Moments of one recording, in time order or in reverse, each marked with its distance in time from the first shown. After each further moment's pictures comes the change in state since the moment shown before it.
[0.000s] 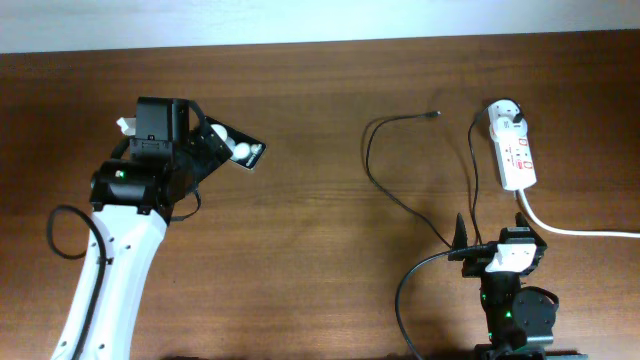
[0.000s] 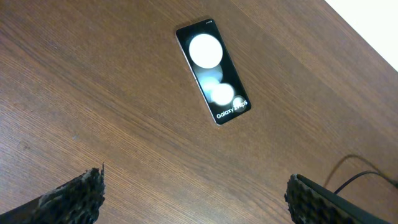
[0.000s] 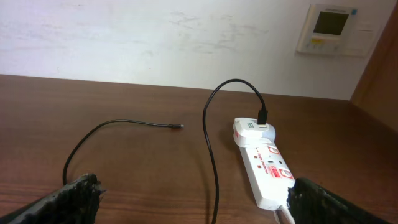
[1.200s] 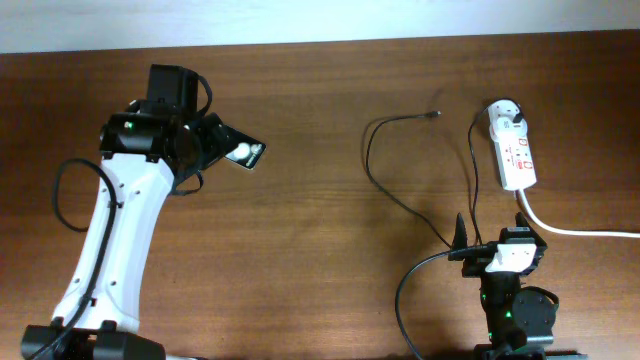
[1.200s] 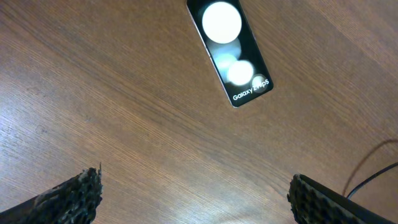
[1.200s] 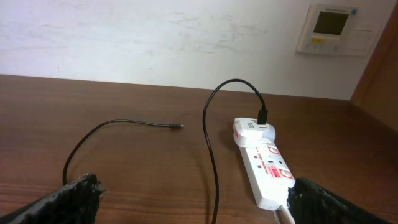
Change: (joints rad) left arm 0.000 0.211 0.224 -0.209 0.024 0.027; right arm 0.000 0.000 0.000 0.000 0.000 0.001
